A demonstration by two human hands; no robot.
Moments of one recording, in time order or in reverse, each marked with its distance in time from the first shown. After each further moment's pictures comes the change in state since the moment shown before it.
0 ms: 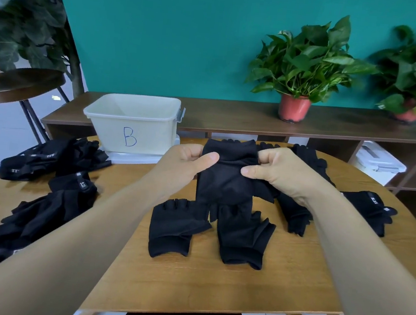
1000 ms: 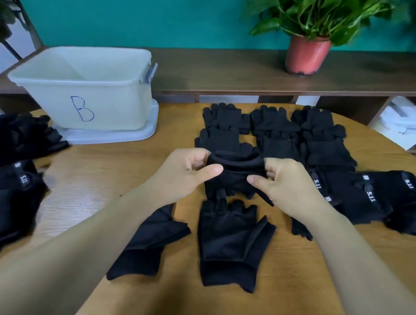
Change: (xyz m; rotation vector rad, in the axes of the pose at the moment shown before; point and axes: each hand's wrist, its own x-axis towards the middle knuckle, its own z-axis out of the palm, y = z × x) left_hand 0.083 -0.093 0.042 0.219 -0.163 0.010; right_hand 0.065 0.128 -0.016 -0.410 0.082 0.053
